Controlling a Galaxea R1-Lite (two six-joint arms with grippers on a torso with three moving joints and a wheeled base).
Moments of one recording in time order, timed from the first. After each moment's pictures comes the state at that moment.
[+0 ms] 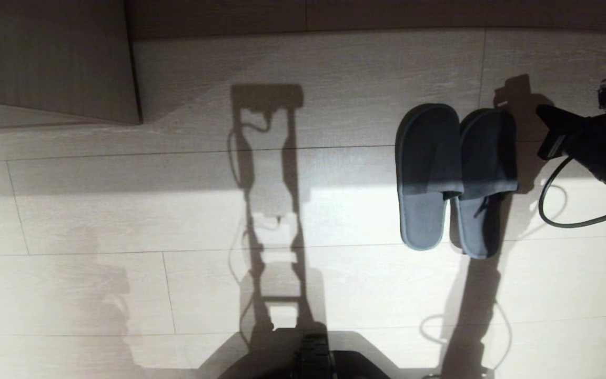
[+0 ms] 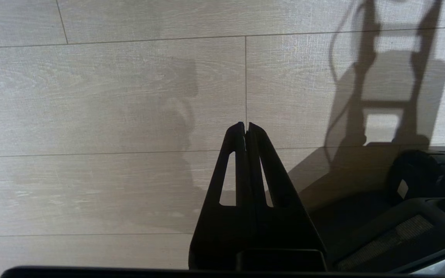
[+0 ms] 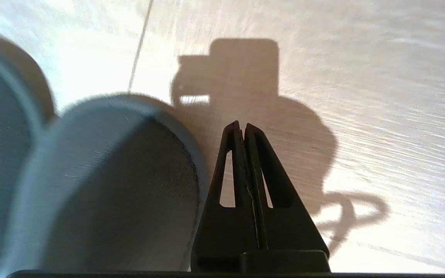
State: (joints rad) left arm 0.00 0.00 0.00 -0.01 0.01 -0.01; right arm -0.24 1.75 -0.96 -1.13 0.31 -0.17
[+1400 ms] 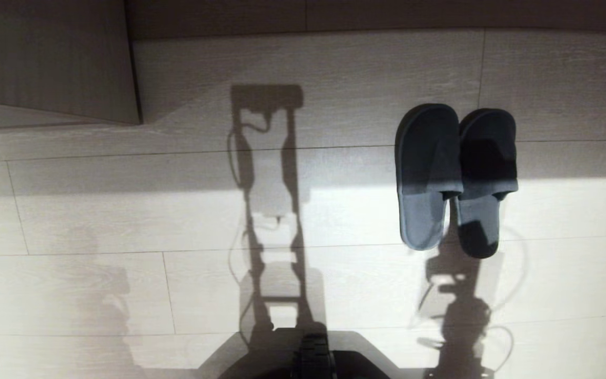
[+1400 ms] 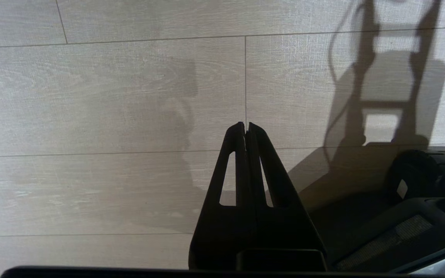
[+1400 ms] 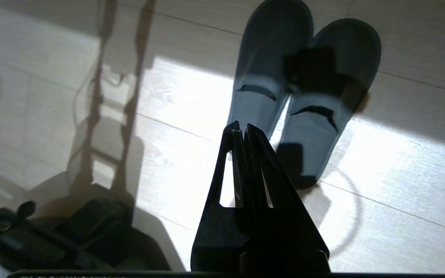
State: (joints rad) left arm 0.00 0.00 0.00 -0.01 0.01 -0.01; right arm -0.14 0.45 -0.35 -0.30 0.52 -0.08
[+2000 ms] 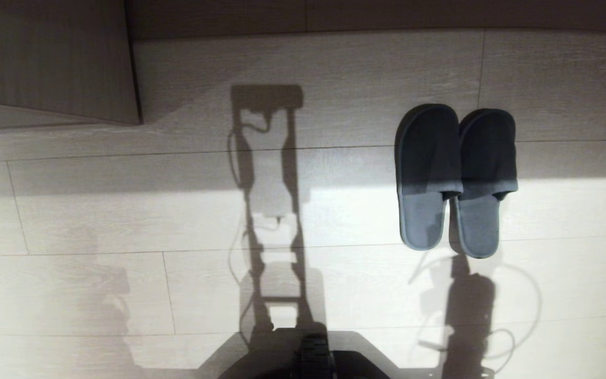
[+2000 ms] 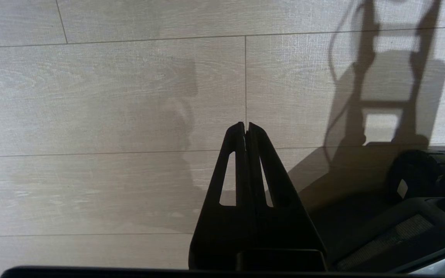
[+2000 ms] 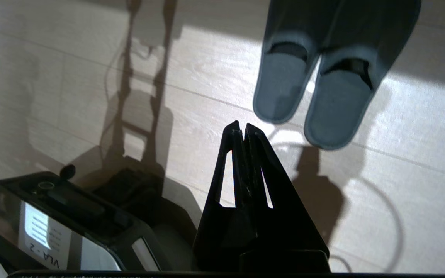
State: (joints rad) left arm 0.00 0.00 0.00 -0.01 0.01 -0.01; right arm 0.00 0.22 -0.25 -0.12 0.42 -0.07
